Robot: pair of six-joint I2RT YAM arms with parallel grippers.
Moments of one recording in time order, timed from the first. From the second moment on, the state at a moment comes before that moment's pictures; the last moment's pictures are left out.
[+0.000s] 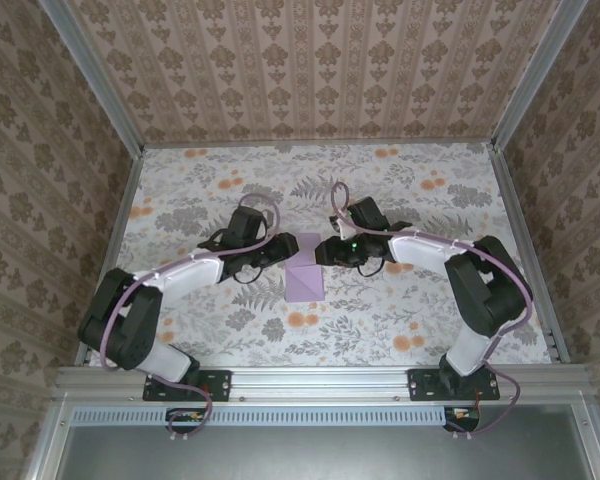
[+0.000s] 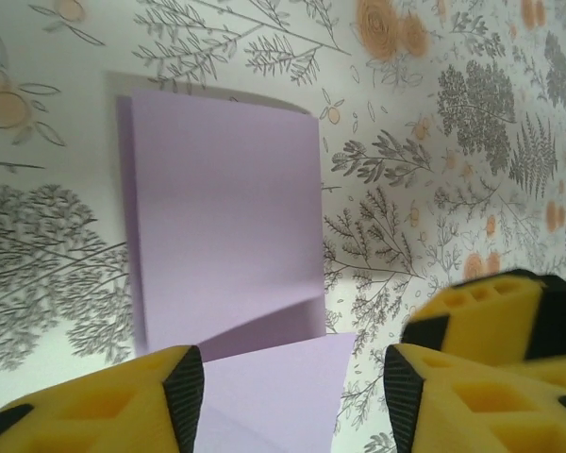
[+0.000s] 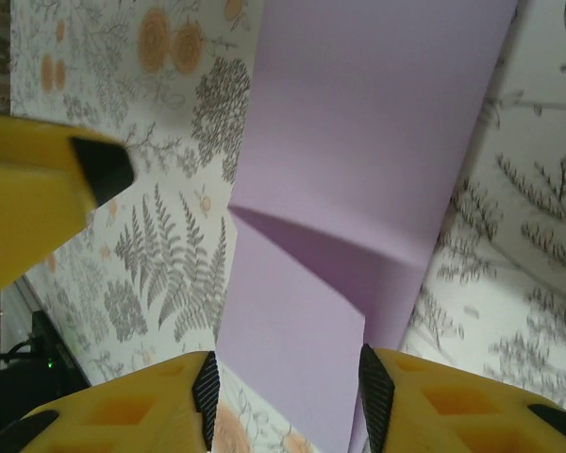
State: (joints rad) left arm -0.57 1.46 0.76 -0.08 0.31 -0.79; right arm 0.49 1.75 1.01 -0.22 -0.55 0.50
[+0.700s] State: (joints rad) left arm -0.55 1.31 0.59 -0.04 0.31 -0.82; right arm 0.44 1.92 1.01 -0.05 -0.75 0.55
